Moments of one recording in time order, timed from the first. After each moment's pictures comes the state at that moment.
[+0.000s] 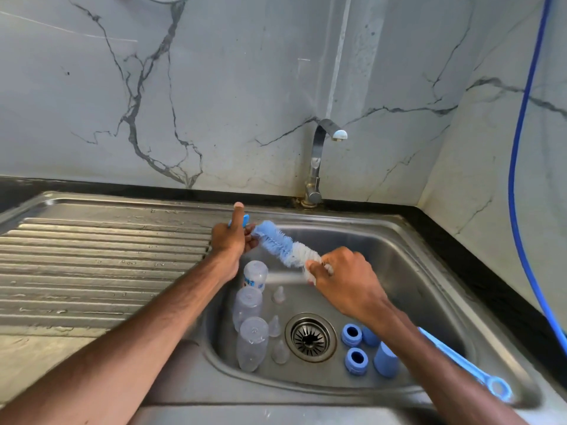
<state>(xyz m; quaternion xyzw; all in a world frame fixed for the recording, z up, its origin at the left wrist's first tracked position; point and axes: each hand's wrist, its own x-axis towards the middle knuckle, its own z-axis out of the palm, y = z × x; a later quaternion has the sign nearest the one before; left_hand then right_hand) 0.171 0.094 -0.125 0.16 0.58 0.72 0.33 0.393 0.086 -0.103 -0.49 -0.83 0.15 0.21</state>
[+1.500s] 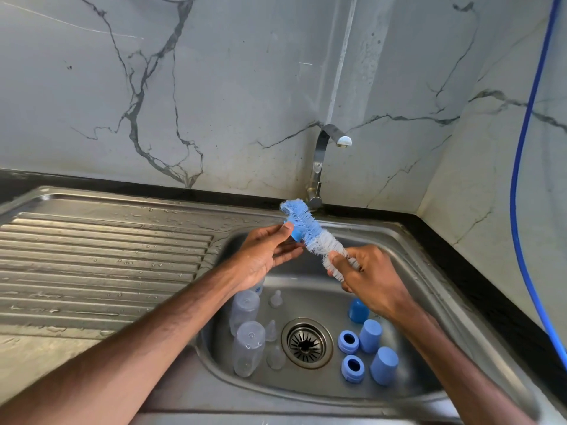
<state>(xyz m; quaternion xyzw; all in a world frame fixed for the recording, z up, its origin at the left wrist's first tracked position) 0.209 0.075 -0.111 0.31 0.40 0.66 0.56 0.422 0.115 -0.100 -0.42 -0.81 0.25 0.31</state>
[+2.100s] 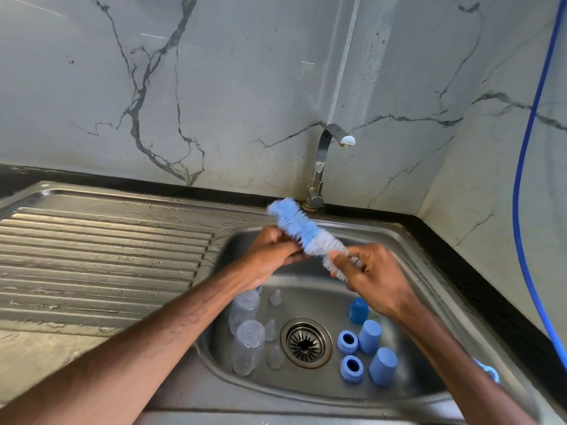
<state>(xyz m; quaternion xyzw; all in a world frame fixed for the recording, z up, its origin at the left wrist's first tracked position) 0.221 0.078 -0.114 0.44 0.43 0.61 0.50 0.428 0.113 -0.096 -0.38 -0.84 0.21 0.32</state>
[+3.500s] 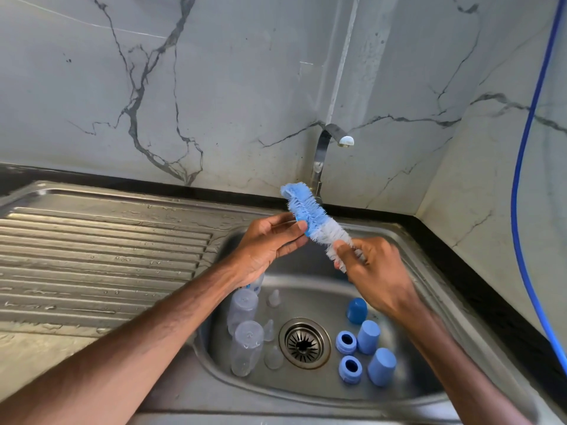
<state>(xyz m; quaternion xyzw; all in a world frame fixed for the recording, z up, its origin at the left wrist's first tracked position) 0.209 0.078 -0.108 0.40 0.34 0.67 0.53 0.423 0.110 -0.083 -0.41 -0.82 0.16 0.36</state>
